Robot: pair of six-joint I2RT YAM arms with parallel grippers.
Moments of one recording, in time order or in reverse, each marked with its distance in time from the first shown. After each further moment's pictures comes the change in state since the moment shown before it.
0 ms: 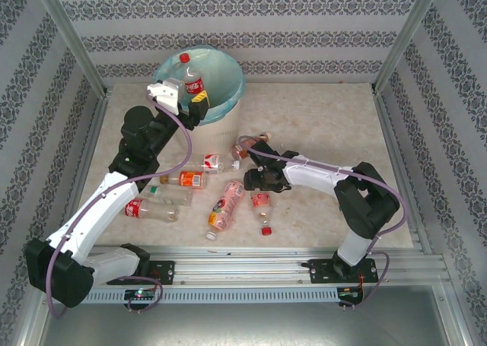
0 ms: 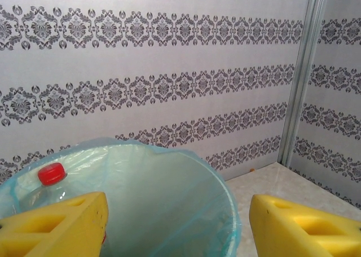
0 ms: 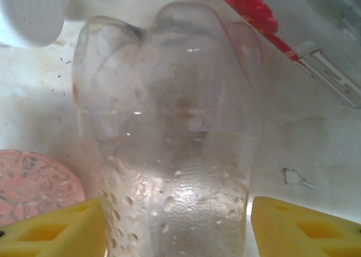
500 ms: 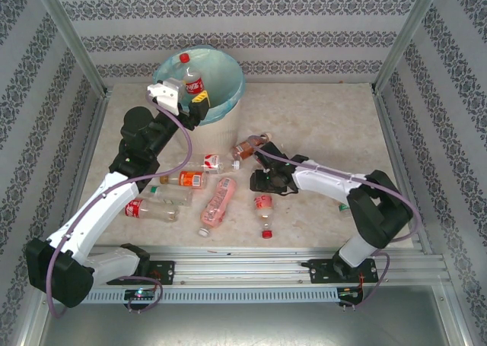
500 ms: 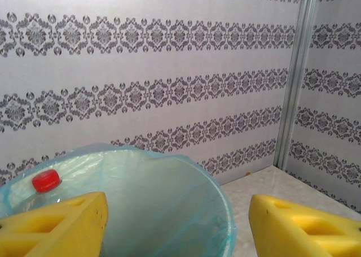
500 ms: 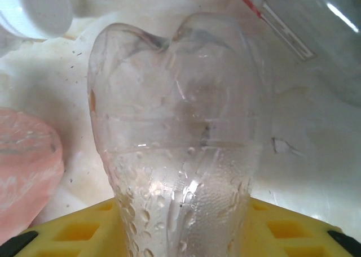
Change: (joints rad) left arm 0.000 0.000 -0.011 0.039 0.024 0.014; right arm -0.008 -0.130 -0.103 0.037 -0.037 0.053
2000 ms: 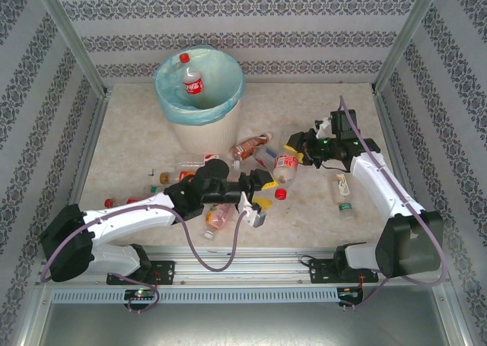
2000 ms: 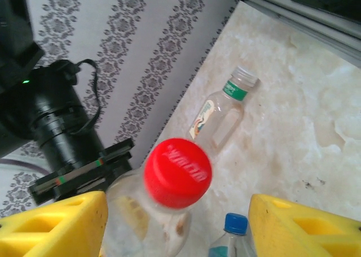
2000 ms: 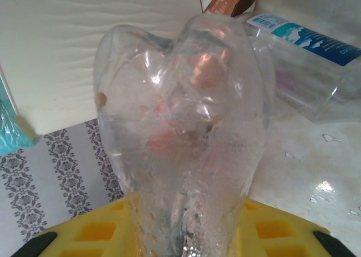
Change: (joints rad) left arm -0.578 0.159 -0.211 -0.076 0.308 1.284; right arm -0.557 -0.264 0.074 -0.061 -0.689 0.202
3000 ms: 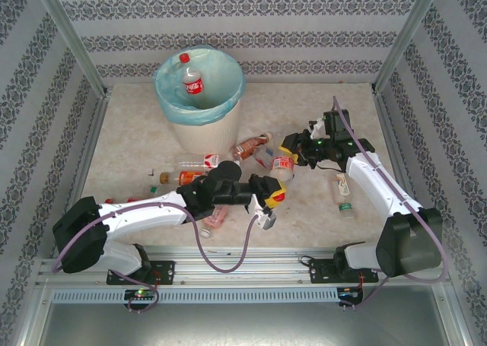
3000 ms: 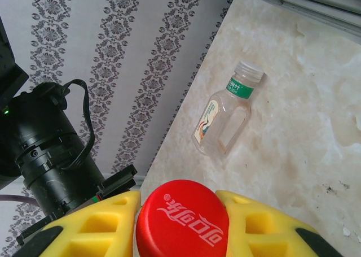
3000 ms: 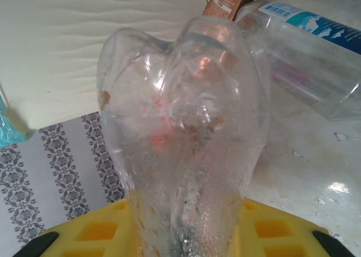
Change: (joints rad) left arm -0.038 0.090 0.047 0.051 -0.048 0.058; right arm 0.055 0.011 -0.004 0.031 0.024 0.024
